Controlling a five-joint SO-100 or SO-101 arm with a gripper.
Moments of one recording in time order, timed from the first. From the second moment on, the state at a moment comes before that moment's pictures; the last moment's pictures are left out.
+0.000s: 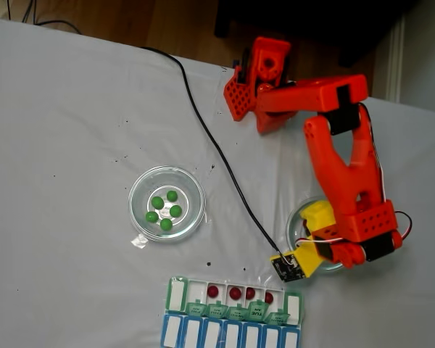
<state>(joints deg) -30.7 85.4 86.1 88.9 -9.8</state>
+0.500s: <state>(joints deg) -30.8 85.3 86.1 88.1 -9.7</state>
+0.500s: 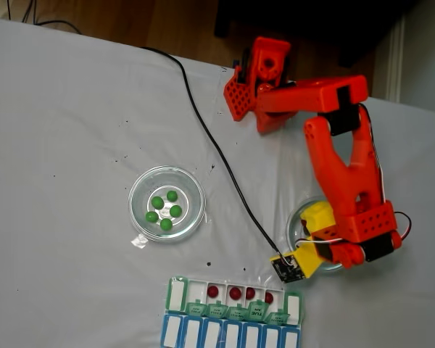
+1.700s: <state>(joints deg) -31.7 85.3 87.3 88.1 -7.6</state>
